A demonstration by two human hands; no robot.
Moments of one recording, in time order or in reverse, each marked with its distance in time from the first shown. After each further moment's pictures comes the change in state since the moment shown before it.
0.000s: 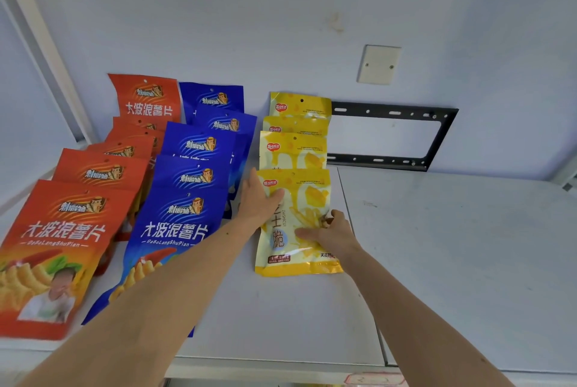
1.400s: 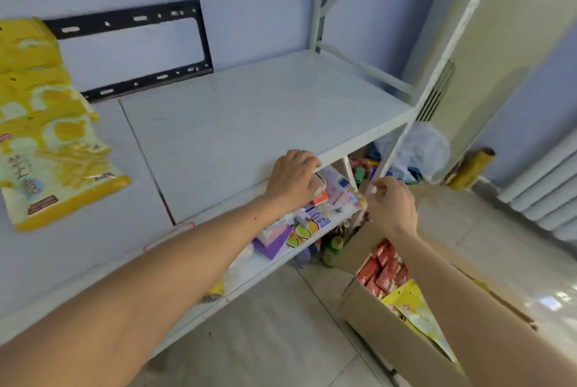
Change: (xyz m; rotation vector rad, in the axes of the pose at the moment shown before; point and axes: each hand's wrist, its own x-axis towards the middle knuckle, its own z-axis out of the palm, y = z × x) left_hand -0.318 0.159 0.291 0.516 -0.608 1.055; right_hand -0.296 0.281 -0.284 -0.394 0.948 0.214
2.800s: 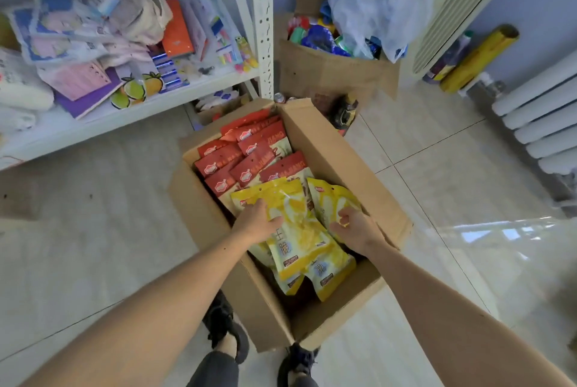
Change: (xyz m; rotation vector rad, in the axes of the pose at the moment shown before) left_hand -0.004 0.371 0.512 -0.444 -0.709 -0.901; right_hand 0.095 0.626 0.024 -0.266 -0.936 0.098
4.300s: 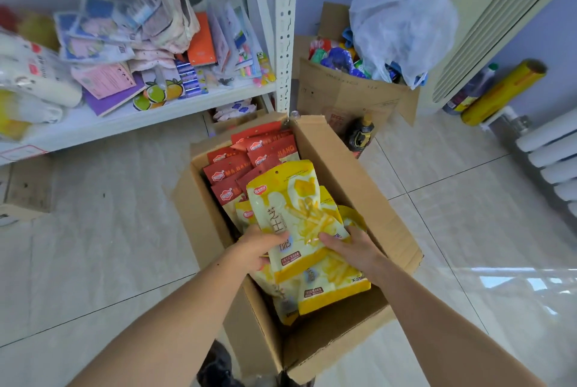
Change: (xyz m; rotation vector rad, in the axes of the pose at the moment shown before) left_hand -0.010 0.010 0.025 -1.070 -0.072 -0.330; right_hand 0.014 0.005 0.003 0.568 -0.225 0.049
